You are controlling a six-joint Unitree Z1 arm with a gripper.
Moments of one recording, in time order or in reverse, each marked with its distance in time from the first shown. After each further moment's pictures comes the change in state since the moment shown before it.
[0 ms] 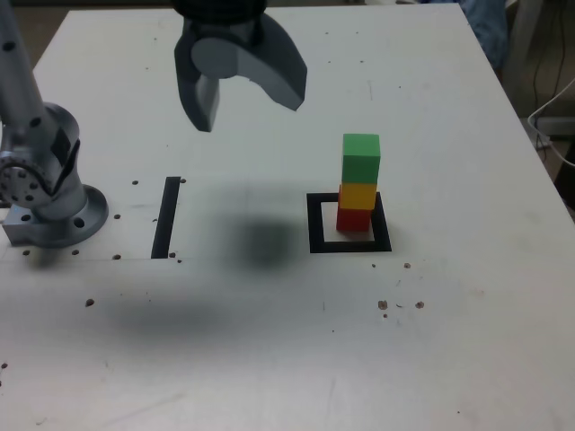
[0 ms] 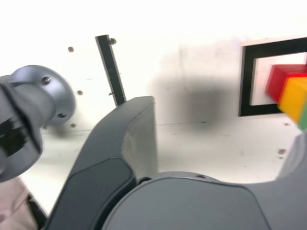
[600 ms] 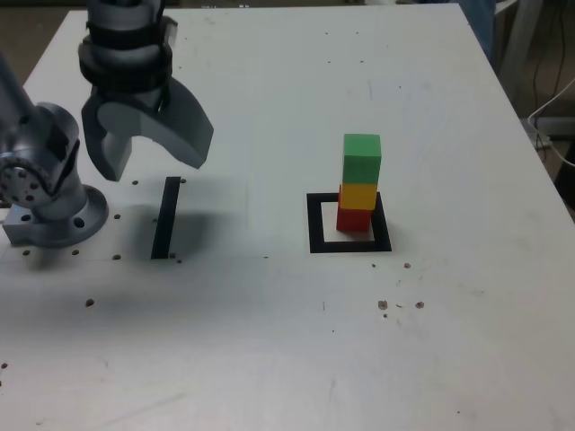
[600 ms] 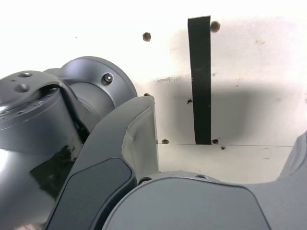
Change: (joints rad) arm 0.006 -0.195 0.486 -0.194 -0.038 -0.005
